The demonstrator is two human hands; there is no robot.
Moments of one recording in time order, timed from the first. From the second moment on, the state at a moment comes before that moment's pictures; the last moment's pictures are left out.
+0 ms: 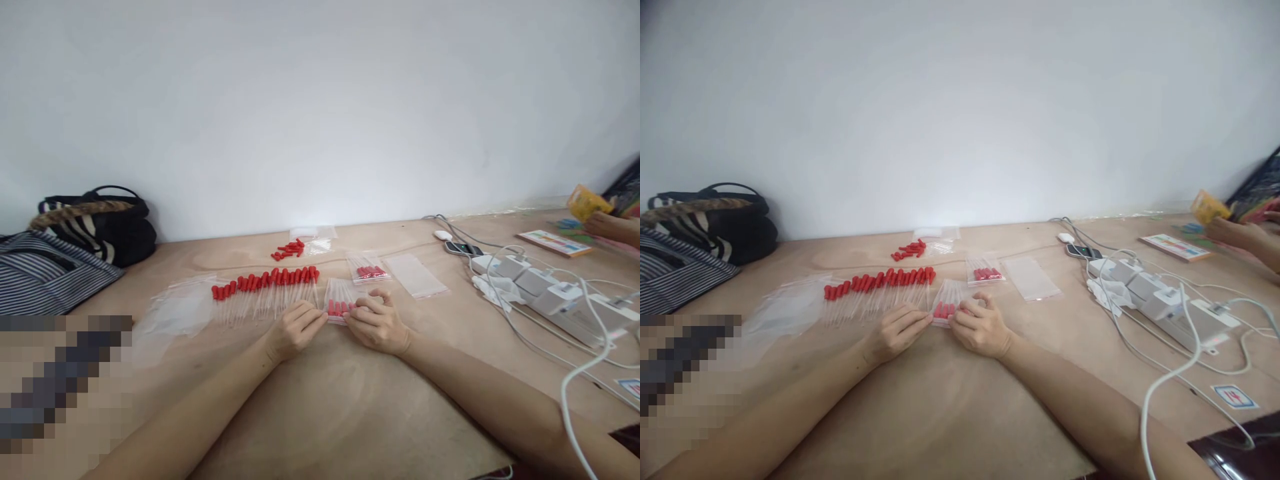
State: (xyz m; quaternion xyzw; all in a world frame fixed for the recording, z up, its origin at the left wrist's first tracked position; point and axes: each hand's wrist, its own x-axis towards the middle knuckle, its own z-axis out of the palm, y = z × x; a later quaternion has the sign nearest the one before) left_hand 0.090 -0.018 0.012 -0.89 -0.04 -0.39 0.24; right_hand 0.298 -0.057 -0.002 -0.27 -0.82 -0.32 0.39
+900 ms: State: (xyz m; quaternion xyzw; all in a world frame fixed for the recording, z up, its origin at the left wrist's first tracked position) left_hand 0.093 -0.029 0.019 -0.89 -0.07 -0.35 0.27; right_hand 0.303 -0.061 -0.006 -0.28 -0.82 -0.36 0.36
